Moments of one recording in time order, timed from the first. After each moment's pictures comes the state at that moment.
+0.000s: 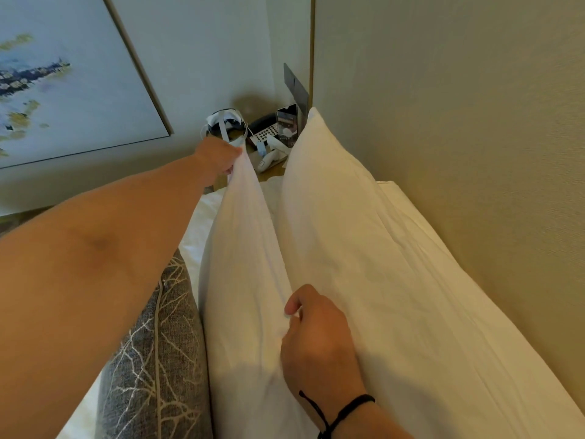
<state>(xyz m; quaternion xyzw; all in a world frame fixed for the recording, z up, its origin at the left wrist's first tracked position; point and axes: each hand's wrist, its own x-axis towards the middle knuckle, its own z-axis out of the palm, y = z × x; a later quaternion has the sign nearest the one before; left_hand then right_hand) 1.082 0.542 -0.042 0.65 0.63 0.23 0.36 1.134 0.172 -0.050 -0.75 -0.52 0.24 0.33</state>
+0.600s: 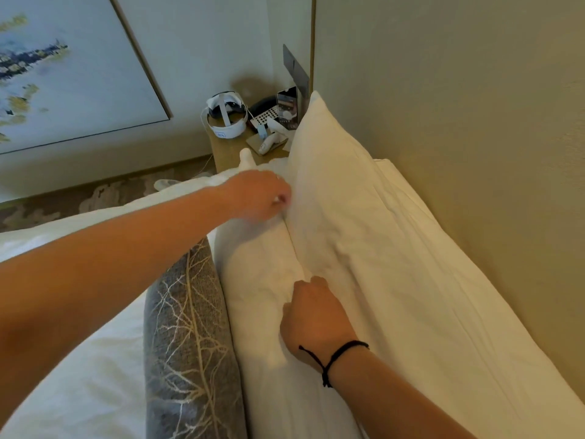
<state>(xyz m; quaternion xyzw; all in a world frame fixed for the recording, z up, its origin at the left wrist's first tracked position) 1.062 0.401 -0.029 0.96 0.27 -0.07 0.08 1.115 0.159 -0.043 -0.76 -0.55 0.32 0.11</state>
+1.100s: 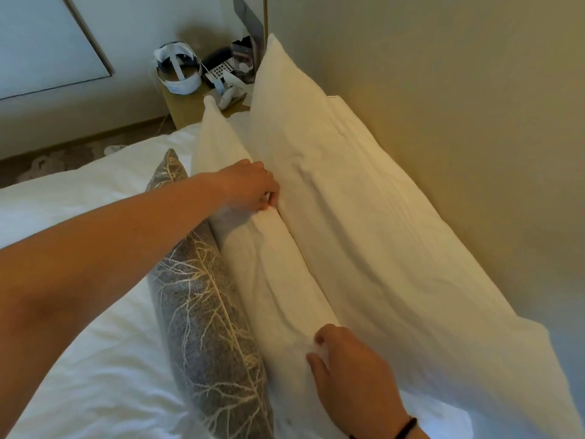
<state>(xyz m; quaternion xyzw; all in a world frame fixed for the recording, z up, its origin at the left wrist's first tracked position) 1.041 0.290 -0.041 0.97 0.14 -0.17 0.03 1.058 -0.072 -0.033 -0.84 -0.46 0.26 0.09</state>
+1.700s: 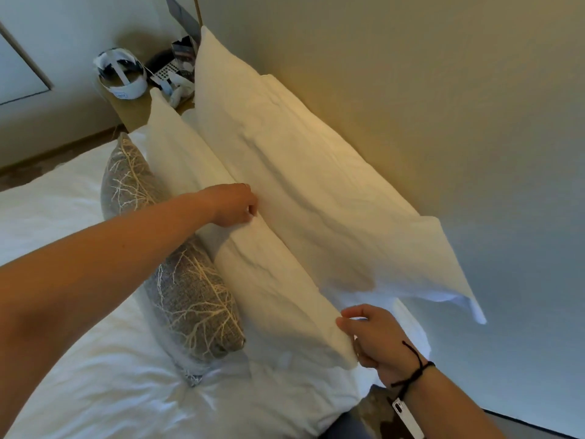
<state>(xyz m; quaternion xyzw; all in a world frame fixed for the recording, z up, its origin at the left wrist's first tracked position) 1.029 0.170 -0.050 0.96 0.16 -0.21 0.11 1.080 -0.192 -0.035 -0.77 0.01 0.48 0.41</state>
